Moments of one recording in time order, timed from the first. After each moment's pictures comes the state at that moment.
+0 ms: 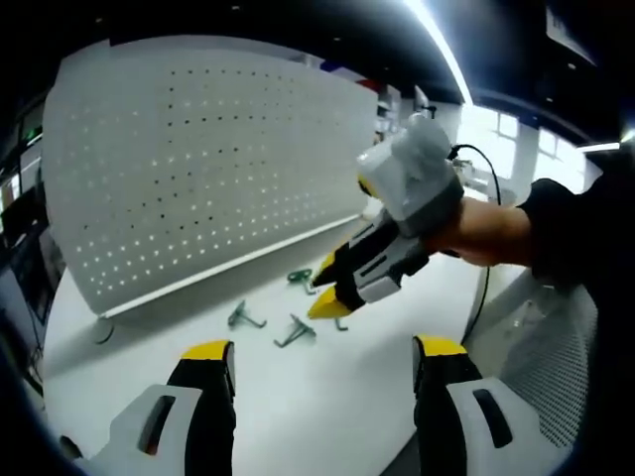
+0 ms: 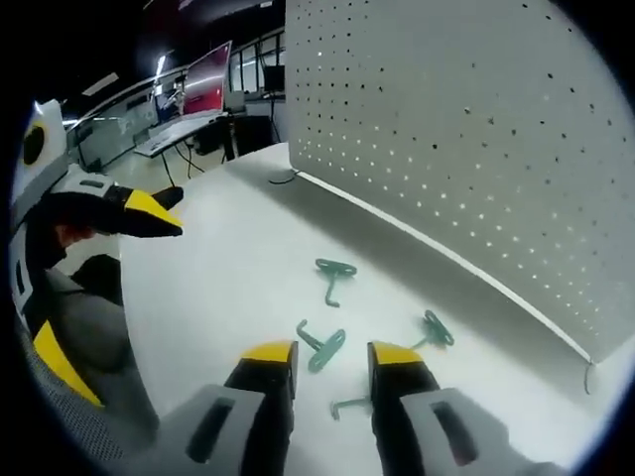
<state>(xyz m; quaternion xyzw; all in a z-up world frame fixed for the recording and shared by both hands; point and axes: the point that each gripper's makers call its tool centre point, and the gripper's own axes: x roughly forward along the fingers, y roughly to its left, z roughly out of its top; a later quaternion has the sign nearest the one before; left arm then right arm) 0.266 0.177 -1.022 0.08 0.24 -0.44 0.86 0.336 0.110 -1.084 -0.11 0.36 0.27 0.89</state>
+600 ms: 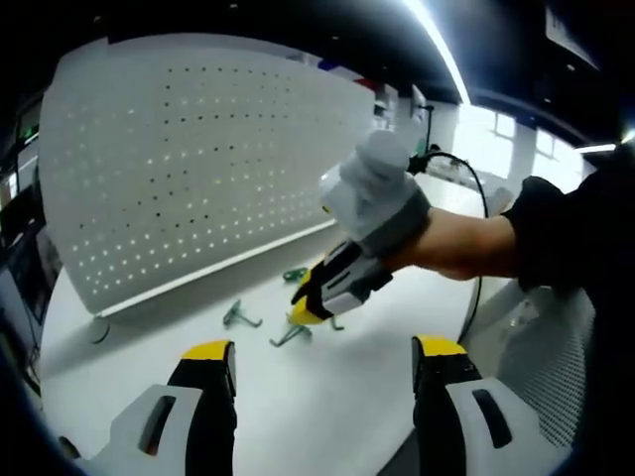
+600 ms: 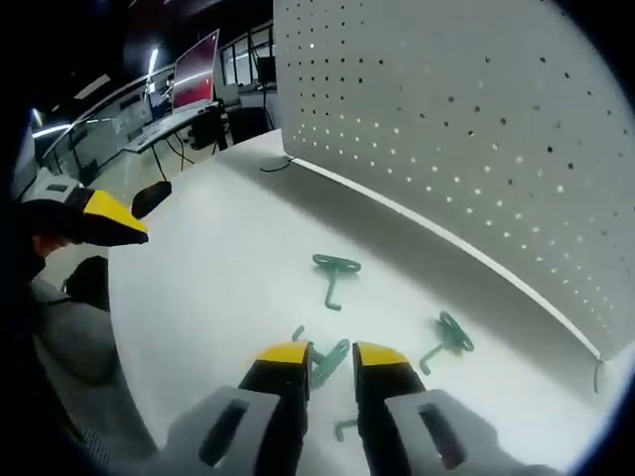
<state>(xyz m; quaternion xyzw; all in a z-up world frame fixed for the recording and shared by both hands) 0.264 0.174 -1.023 0.08 0.24 -0.45 0.86 0.348 0.120 -1.108 -0.12 0.38 0.27 0.88</state>
